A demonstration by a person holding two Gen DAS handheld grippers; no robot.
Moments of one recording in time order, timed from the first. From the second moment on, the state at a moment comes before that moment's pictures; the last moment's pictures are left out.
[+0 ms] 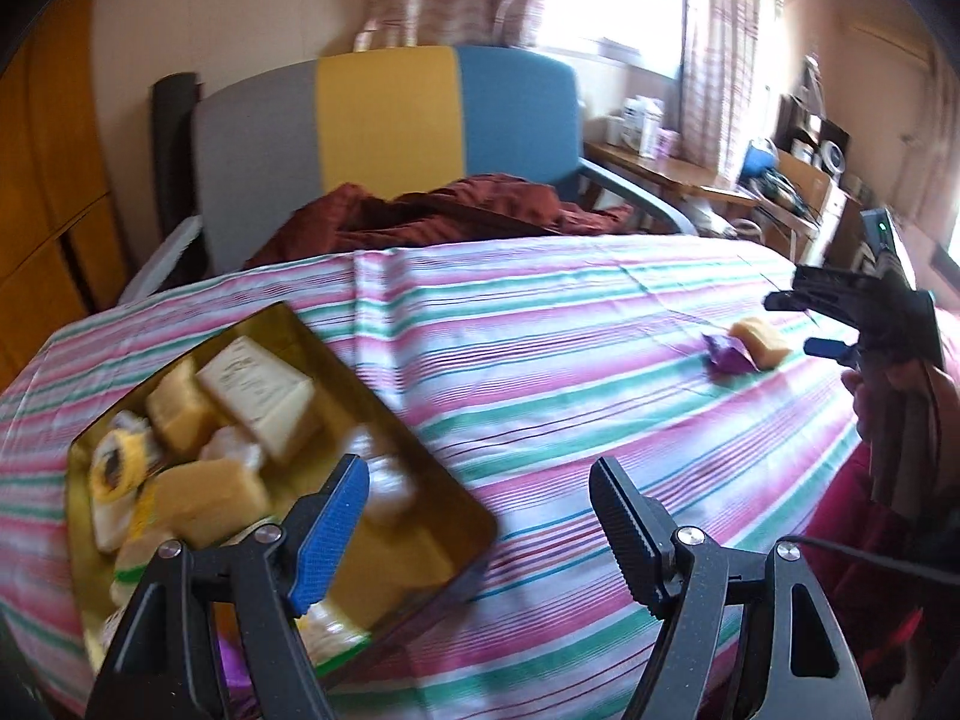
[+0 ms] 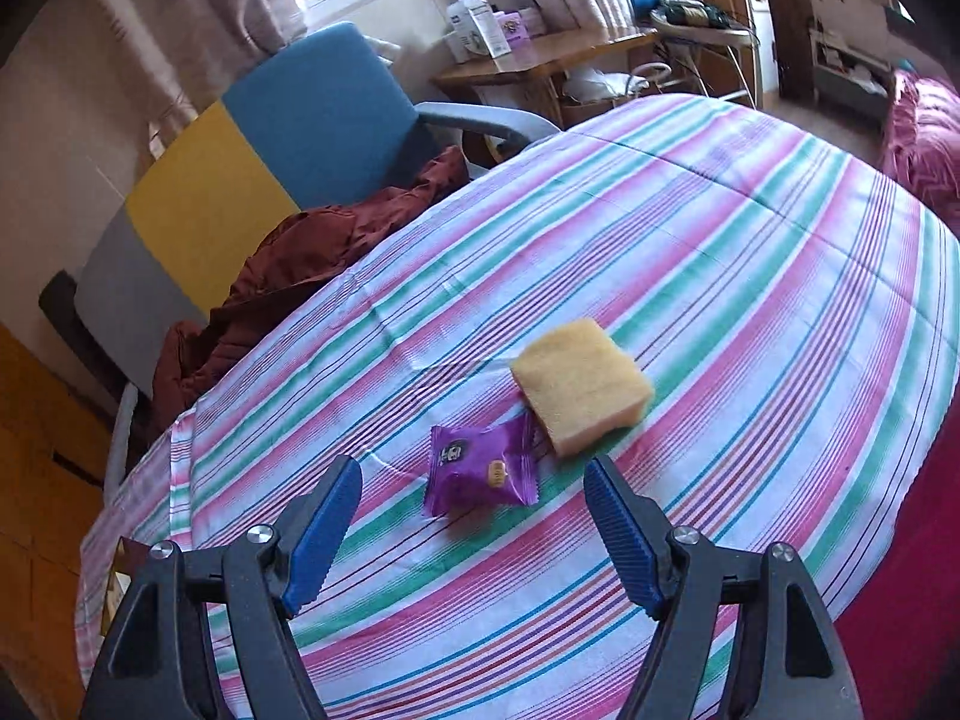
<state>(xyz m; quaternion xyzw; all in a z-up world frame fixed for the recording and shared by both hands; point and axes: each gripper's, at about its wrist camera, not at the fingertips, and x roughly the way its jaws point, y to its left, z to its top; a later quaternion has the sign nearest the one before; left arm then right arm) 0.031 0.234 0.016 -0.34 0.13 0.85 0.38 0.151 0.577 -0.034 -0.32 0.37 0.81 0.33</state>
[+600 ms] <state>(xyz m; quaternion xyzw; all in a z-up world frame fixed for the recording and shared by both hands) 0.059 0.324 -0.058 -0.39 0.22 0.77 0.45 0.136 0.572 -0.051 -0.37 0.38 0.80 0.29</state>
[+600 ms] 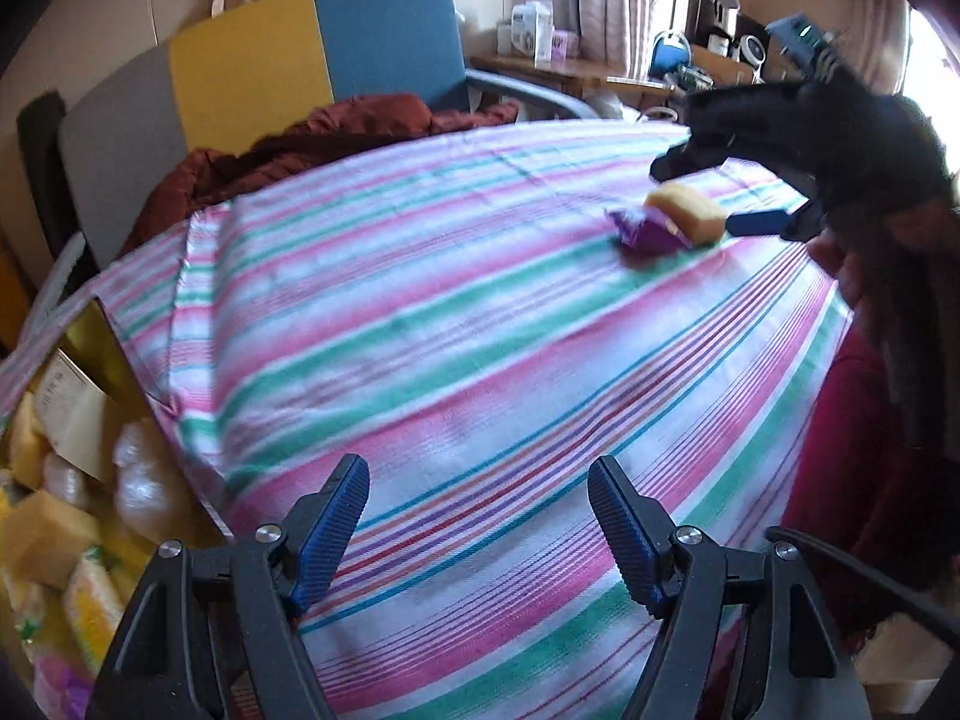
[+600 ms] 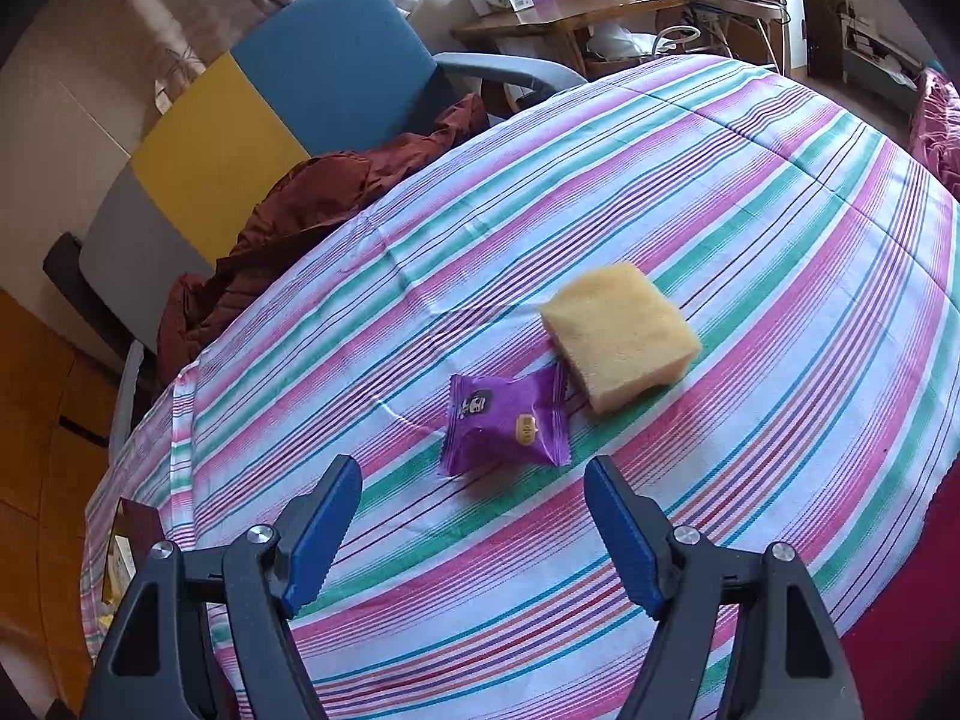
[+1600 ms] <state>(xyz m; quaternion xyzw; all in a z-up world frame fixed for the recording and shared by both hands) 0.059 0.342 -0.088 -0.38 0.22 0.75 0.49 0.115 0.657 -0.071 -0.48 0.29 0.75 0.34</state>
